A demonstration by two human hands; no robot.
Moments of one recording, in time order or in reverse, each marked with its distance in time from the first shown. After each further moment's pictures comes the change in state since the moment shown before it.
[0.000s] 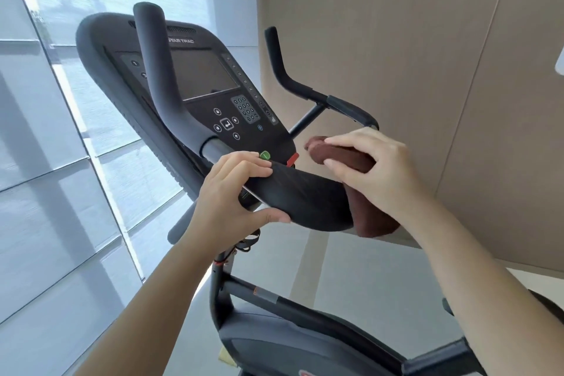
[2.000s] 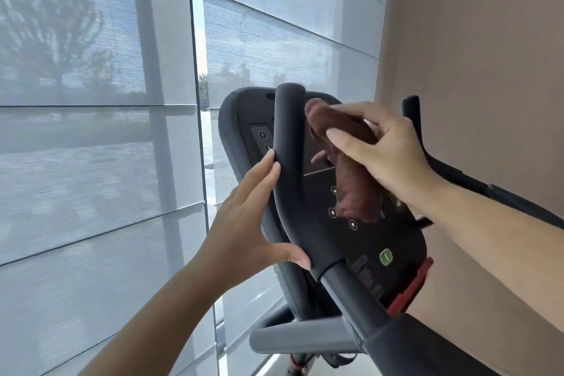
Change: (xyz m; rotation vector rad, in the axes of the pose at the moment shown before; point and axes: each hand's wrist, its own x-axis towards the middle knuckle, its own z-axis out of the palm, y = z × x) left_hand 0.050 -0.106 -0.090 0.367 0.010 -0.253; right_hand 0.215 -0.042 0.131 0.739 -0.153 -0.192
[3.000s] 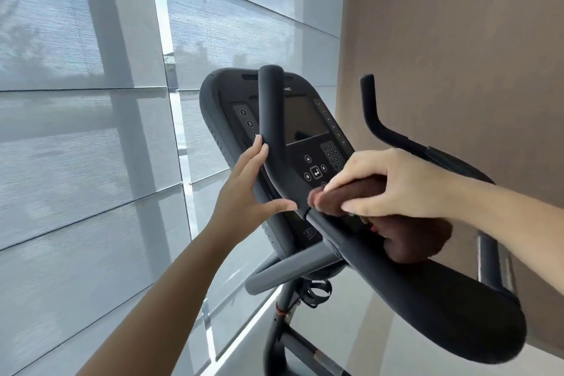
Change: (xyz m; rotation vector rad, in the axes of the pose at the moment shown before) left_hand -0.017 0.000 0.006 -0.293 -0.022 -0.095; right_hand -0.087 -0.076 -0.025 -0.521 -0.513 0.239
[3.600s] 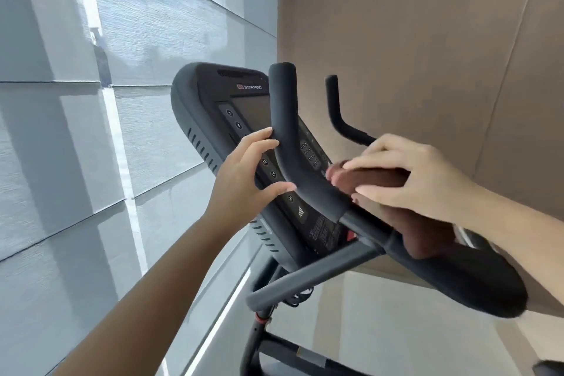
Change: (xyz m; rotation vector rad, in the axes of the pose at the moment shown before) left_hand 0.038 -0.047 -0.025 -0.114 0.001 0.294; right_hand 0.015 -0.040 0.037 -0.250 0.382 0.225
